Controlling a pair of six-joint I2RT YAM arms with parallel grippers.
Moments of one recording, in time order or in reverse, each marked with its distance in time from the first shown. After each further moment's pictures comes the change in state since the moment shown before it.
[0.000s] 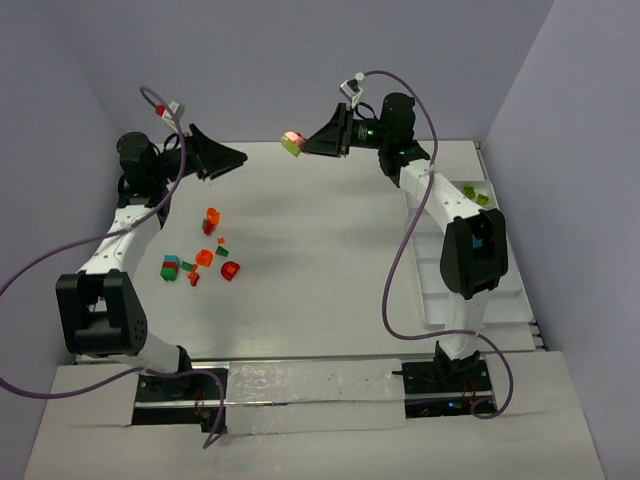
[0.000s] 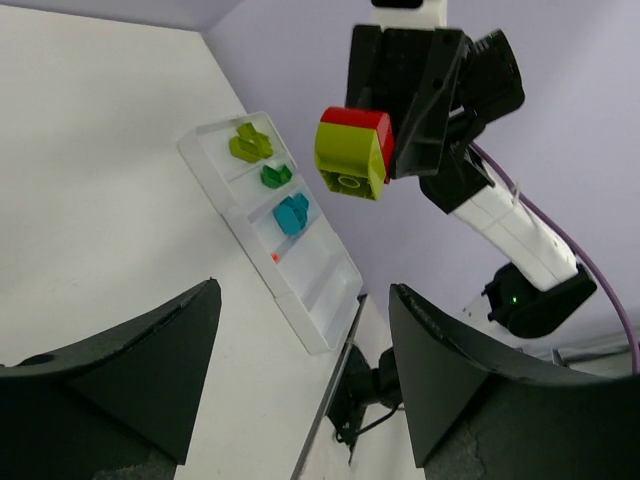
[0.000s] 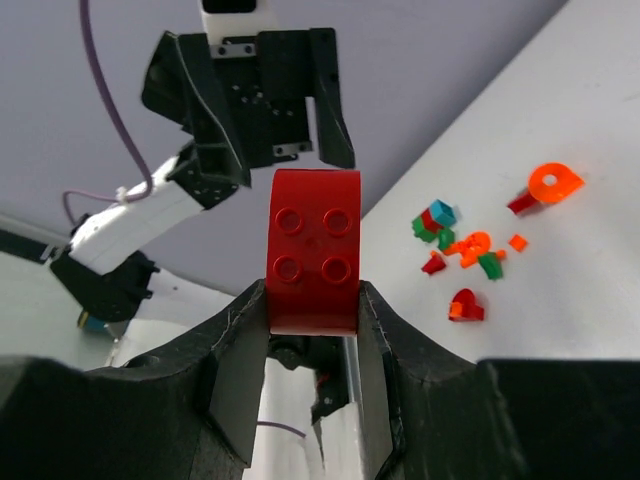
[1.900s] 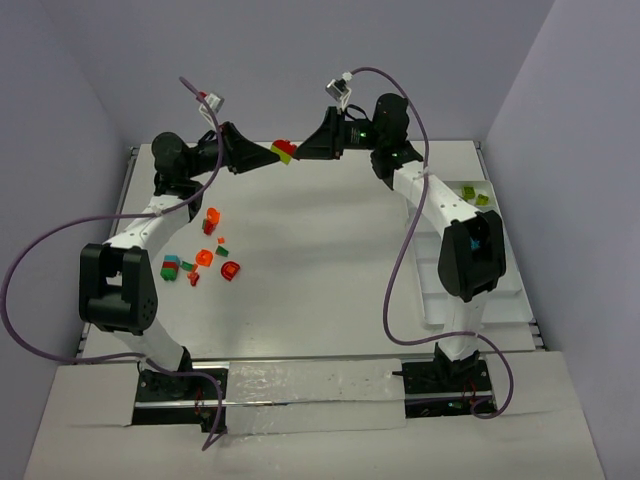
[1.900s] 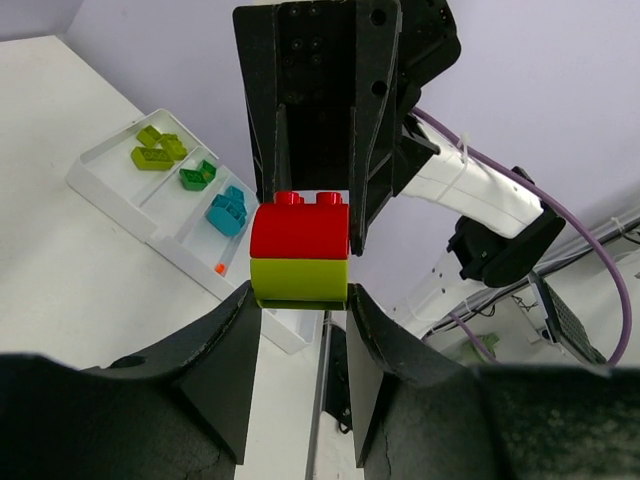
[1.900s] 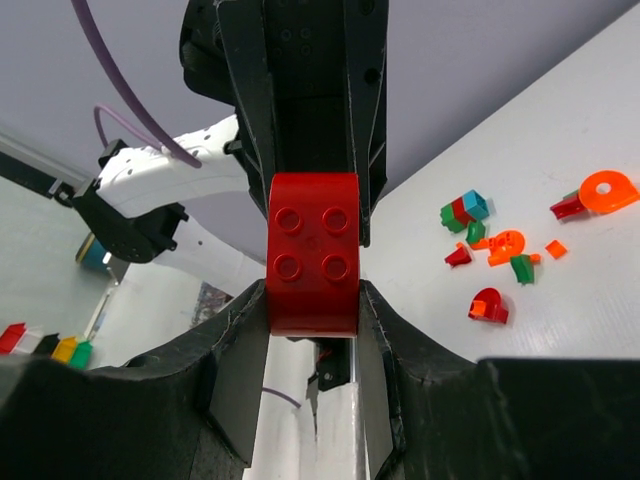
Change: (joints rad) left arm -0.183 0.158 0.061 0.451 0.059 -0.169; right arm 0.049 -0.011 0.003 0.105 -0.083 0.015
